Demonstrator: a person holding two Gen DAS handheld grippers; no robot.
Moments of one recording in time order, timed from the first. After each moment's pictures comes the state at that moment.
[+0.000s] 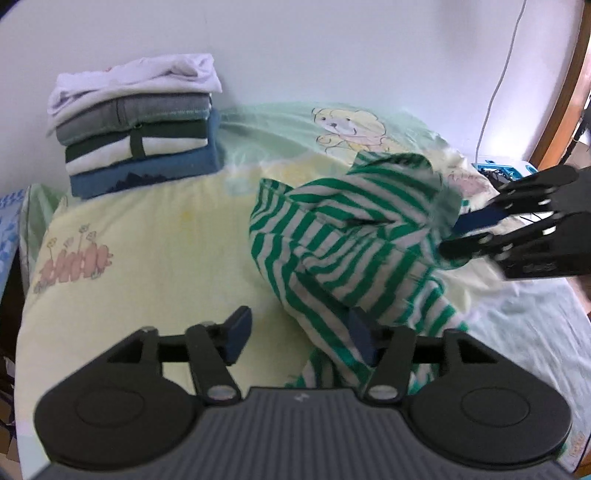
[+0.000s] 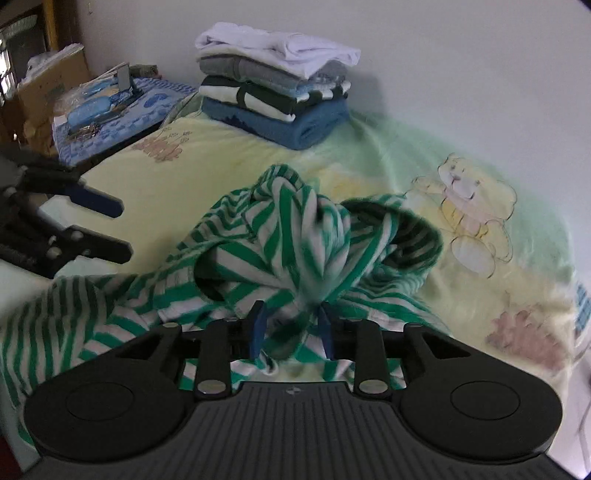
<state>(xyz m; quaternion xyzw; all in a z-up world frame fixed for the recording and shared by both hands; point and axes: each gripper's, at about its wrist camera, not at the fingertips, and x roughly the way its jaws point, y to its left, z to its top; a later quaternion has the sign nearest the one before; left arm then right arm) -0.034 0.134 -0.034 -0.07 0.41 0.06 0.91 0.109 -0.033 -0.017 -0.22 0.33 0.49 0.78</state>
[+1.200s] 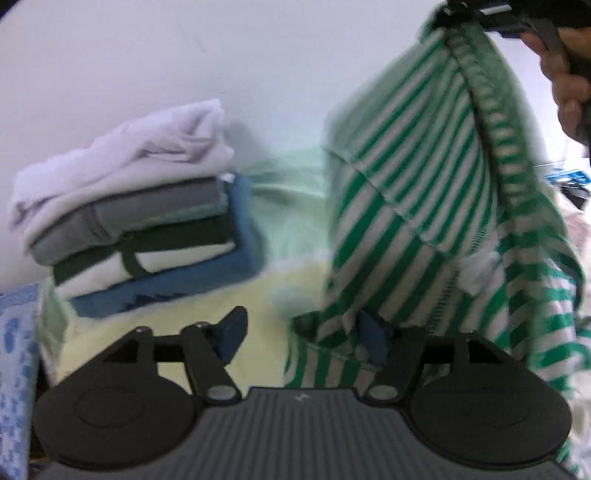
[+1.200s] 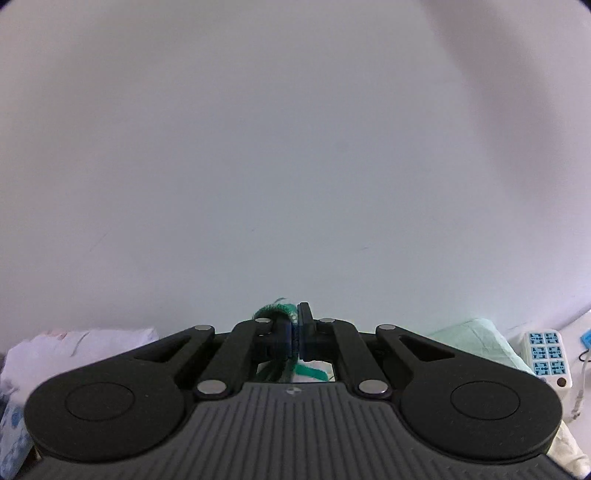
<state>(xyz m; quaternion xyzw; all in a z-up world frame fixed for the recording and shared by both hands) 0.112 0.173 -0.039 0.02 0.39 0.13 0.91 0.308 0.043 0.052 0.07 0.18 0.27 0.94</state>
